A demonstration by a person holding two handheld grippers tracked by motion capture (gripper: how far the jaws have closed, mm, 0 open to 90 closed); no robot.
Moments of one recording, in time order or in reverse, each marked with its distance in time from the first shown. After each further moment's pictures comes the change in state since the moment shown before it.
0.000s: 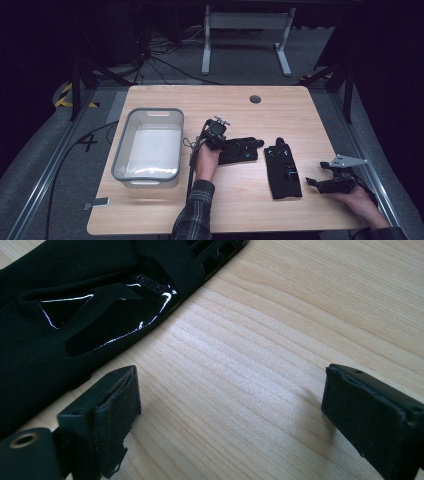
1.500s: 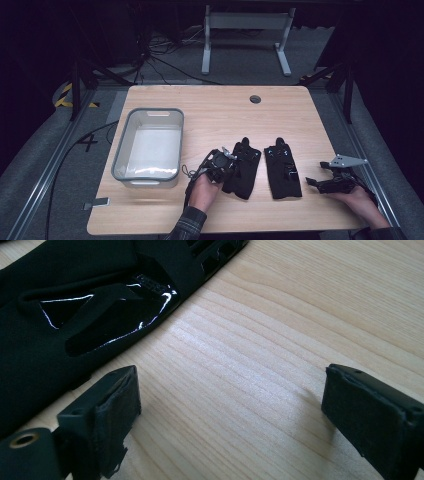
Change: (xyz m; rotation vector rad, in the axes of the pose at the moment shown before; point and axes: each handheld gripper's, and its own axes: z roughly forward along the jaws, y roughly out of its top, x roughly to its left) left arm -0.065 -0.066 -0.029 0.070 -0.242 0.146; right arm 0.000 0.000 0.000 0.001 0.000 -0.002
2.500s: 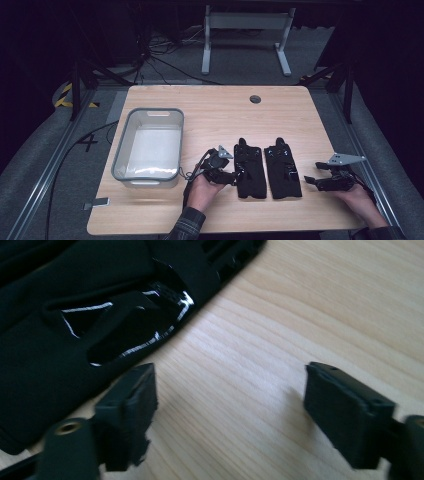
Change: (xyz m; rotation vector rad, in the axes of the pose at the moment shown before) left arm 0.010 -0.007 -0.007 -0.131 0.005 -0.012; right arm 0.004 0.011 0.000 0.025 0.033 -0.011
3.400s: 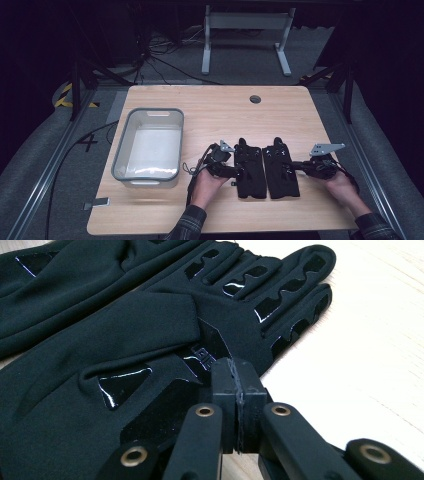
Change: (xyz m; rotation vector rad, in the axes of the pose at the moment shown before) left arm 0.010 0.012 0.019 -0.018 0.006 -0.044; right arm 0.009 0.041 0.033 0.001 0.148 -0.083
